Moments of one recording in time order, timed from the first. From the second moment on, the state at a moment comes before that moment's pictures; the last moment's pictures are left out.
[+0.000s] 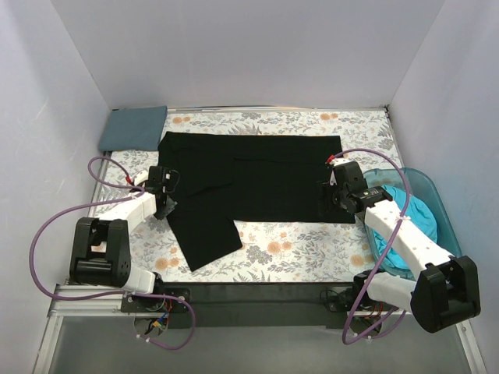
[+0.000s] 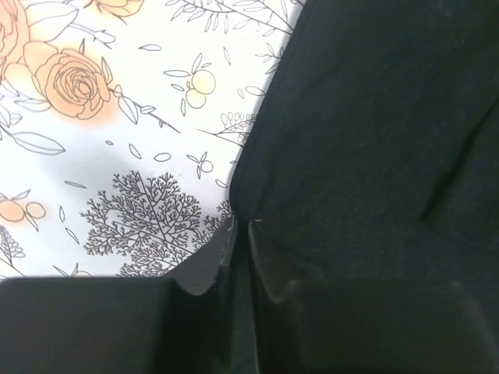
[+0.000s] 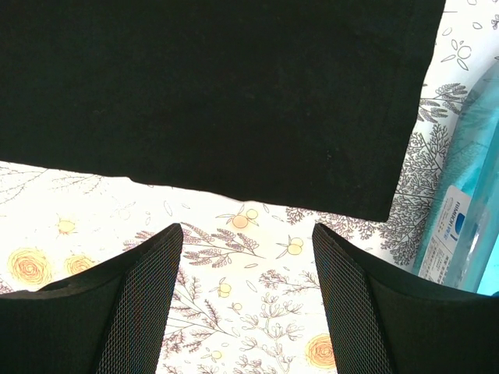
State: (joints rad) left arm -0.10 1.45 0.71 -0.40 -0.33 -0.80; right arm 0.36 1.14 0.79 -0.61 0.07 0.18
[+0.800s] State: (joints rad) left arm 0.10 1.30 0.64 -0.53 -0.35 -0.83; right arm 0.36 1.25 0.78 -0.71 0.19 0.32
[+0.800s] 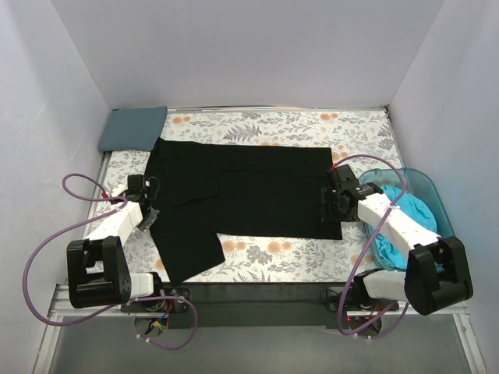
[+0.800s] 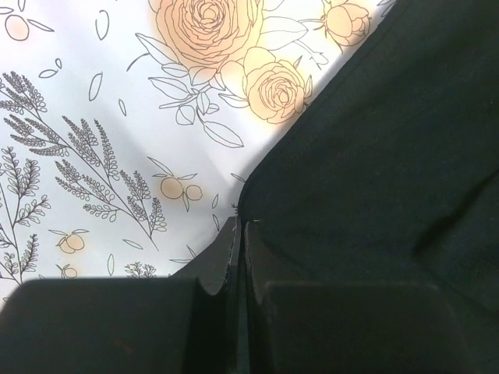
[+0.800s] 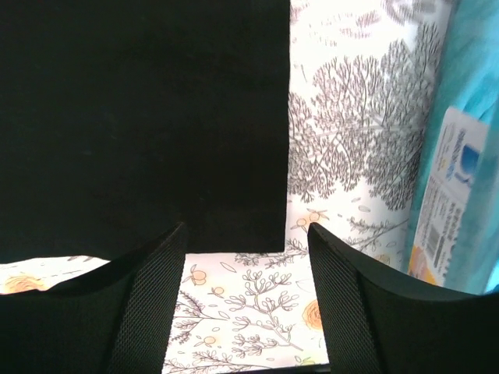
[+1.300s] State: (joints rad) left arm 0.10 1.30 0.64 -0.52 -0.35 -0.82; right arm 0.37 1.32 0.67 -0.72 0.23 0.41
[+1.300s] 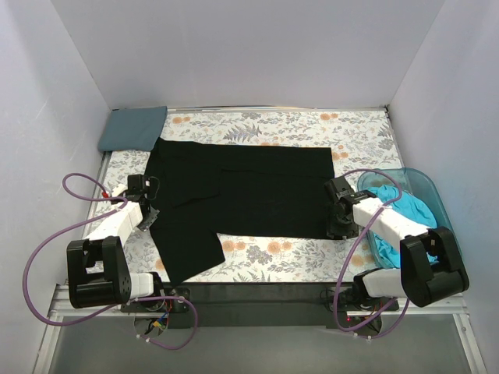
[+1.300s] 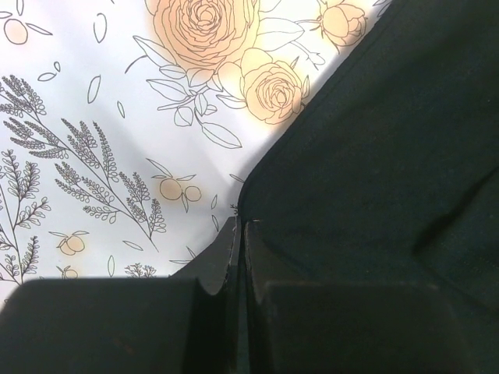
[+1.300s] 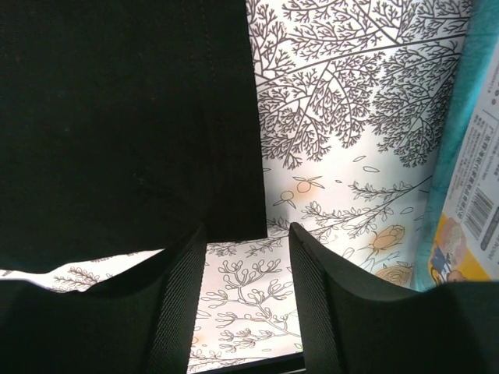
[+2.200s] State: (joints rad) left arm 0.10 1.30 0.66 -0.57 -0.33 -0.82; right arm 0.28 1.28 0.63 -0.65 0.11 0.41
